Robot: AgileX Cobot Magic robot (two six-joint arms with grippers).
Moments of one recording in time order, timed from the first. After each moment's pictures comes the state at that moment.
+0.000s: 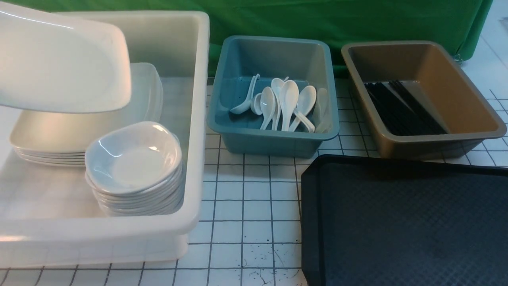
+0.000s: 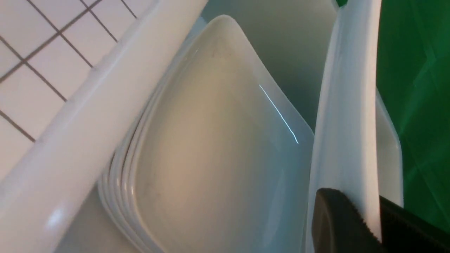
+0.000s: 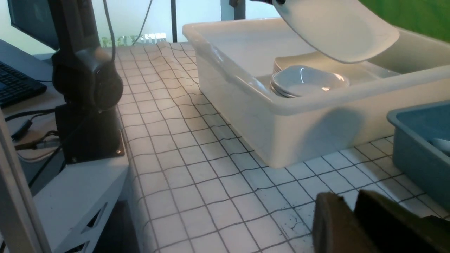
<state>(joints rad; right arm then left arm) 1.61 0.07 -0.45 -0.63 0.73 0.47 0.69 1.61 -1.10 -1.22 0.75 0.54</state>
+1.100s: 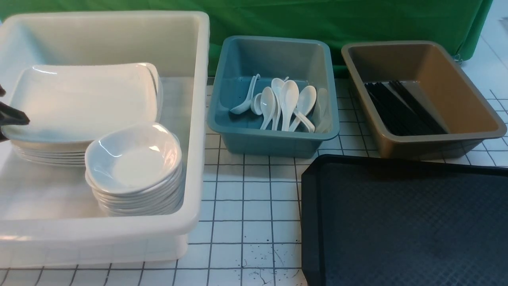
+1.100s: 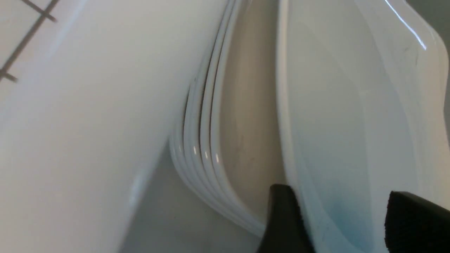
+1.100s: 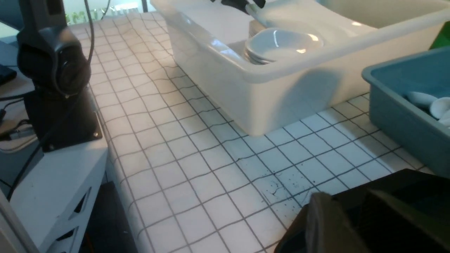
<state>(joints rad) 1.61 0.10 -0.53 -0.62 0.89 0.52 0.58 1.73 -1.10 -1.00 0.69 0.65</state>
